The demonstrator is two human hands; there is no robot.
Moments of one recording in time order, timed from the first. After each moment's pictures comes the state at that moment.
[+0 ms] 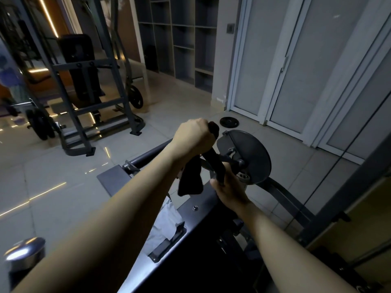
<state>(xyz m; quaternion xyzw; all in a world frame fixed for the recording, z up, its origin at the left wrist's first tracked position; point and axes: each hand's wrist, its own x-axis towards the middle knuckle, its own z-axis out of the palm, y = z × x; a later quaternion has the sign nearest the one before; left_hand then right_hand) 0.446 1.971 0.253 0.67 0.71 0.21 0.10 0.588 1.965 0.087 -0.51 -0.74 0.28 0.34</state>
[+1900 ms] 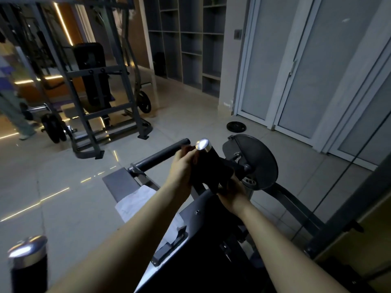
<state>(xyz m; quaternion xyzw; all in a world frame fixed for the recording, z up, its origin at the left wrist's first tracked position) 0.439 1.928 0.178 0.27 0.50 0.63 0.53 0.585 1.971 0.079 -0.57 -0.71 0.31 0.28</state>
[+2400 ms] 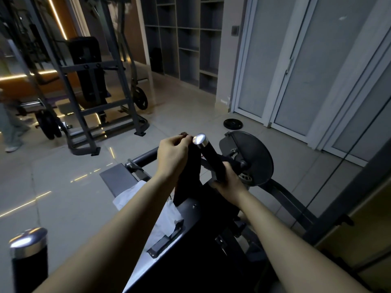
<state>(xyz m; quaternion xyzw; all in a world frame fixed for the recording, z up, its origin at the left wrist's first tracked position) 0.426 1.925 0.202 0.41 0.62 0.59 0.32 0.593 1.973 0.095 -0.52 -0.71 0.39 0.28</state>
